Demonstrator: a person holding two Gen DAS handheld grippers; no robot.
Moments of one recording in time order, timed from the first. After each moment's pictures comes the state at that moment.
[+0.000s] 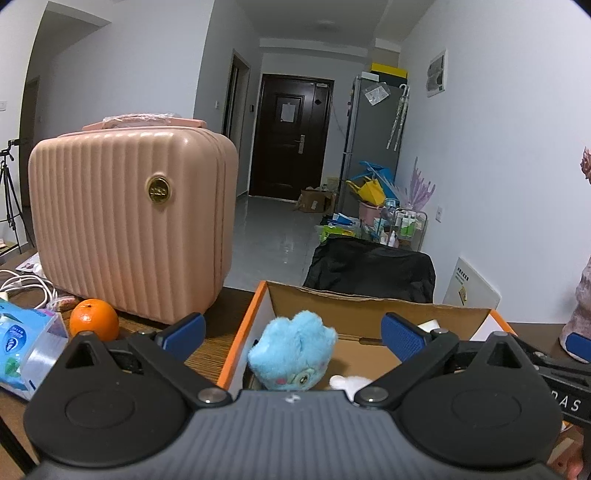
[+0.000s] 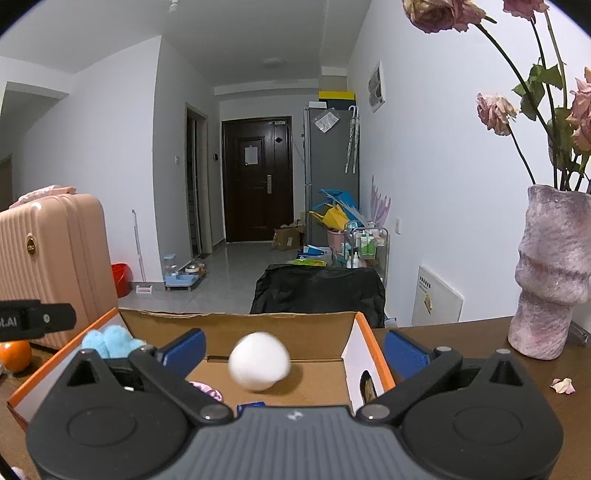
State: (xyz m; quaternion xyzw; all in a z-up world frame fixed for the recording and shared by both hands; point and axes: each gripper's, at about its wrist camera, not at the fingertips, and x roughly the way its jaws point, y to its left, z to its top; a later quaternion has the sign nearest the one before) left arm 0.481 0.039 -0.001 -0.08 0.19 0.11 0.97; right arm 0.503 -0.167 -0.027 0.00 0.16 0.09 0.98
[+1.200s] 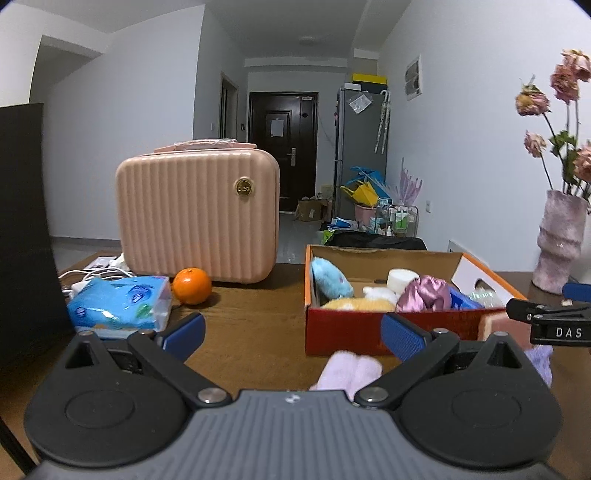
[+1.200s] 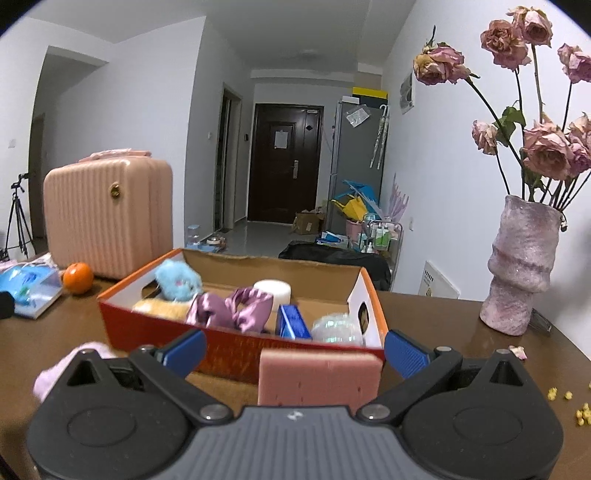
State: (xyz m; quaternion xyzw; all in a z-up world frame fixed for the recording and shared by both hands) left arm 0.277 0.058 -0.004 -0.03 0.17 0.10 0.98; right arm 0.352 -0.176 -0.026 -0.06 0.18 0.13 0.97
